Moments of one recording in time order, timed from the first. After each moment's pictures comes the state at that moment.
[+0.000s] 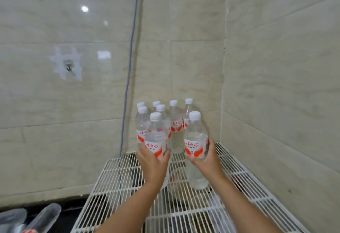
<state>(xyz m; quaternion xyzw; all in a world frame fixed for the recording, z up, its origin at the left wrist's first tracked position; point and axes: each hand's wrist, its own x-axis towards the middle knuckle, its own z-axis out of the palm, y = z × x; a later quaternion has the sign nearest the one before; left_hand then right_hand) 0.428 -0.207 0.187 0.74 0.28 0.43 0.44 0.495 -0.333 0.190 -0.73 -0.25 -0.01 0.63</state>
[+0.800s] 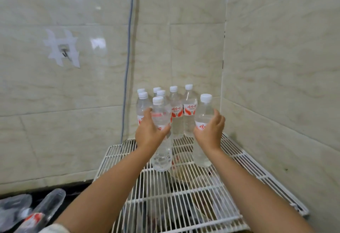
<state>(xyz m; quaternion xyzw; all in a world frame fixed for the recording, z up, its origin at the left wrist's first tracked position) 0.411 -0.189 0.237 0.85 0.22 0.38 0.28 0.496 -0.316 0.216 -0.80 -0.17 -0.25 0.51</state>
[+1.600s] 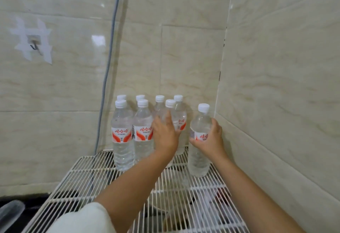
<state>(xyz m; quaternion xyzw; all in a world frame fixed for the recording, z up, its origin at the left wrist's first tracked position) 0.546 -0.234 0.230 0.88 0.23 0.36 0.22 0.596 -0.347 0.225 -0.83 -0.23 -0.10 0.50</state>
